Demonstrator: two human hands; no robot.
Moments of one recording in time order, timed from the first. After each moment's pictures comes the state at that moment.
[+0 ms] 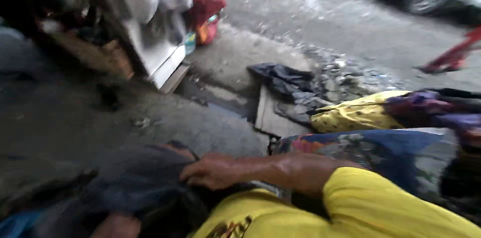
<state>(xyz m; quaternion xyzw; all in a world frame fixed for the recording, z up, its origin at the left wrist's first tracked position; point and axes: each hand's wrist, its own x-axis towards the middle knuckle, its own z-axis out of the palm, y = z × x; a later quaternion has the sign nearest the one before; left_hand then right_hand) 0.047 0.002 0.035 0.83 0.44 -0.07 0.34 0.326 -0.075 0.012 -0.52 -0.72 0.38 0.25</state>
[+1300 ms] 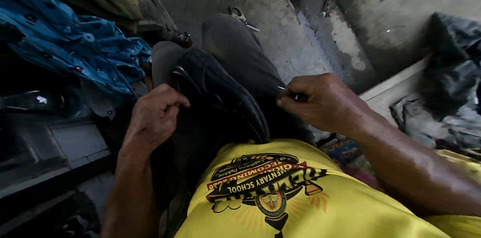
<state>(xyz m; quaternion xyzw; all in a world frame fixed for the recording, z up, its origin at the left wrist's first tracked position) -0.044 -0.043 0.031 0.81 0.50 0.16 0.26 0.322 -0.067 0.032 -0.54 -0.74 0.36 0.18</state>
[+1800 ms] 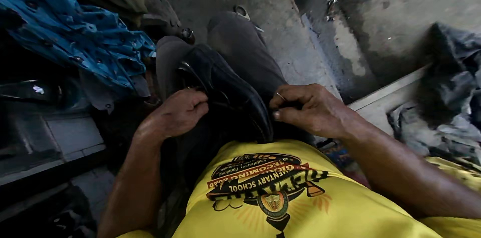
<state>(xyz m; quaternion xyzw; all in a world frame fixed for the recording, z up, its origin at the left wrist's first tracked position) -0.014 -0.032 0.028 0.80 0.45 0.04 0.39 0.309 -0.070 0.019 -0.41 -0.67 0.55 0.27</state>
